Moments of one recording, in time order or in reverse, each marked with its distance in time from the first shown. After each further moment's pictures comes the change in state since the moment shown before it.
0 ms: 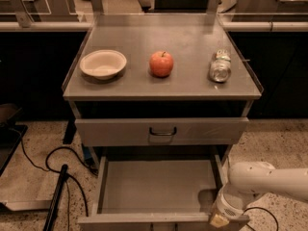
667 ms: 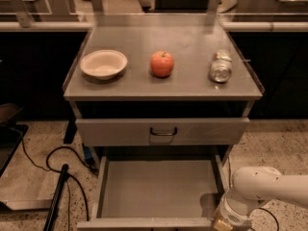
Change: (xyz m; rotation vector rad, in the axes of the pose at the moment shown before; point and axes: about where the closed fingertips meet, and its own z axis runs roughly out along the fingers) arm 0.006 0.017 -0.003 -0.008 -0.013 0.019
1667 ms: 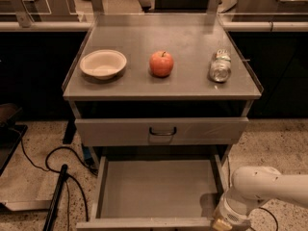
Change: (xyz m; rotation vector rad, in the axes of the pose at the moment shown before) arm 0.000 0.000 0.000 0.000 0.000 0.000
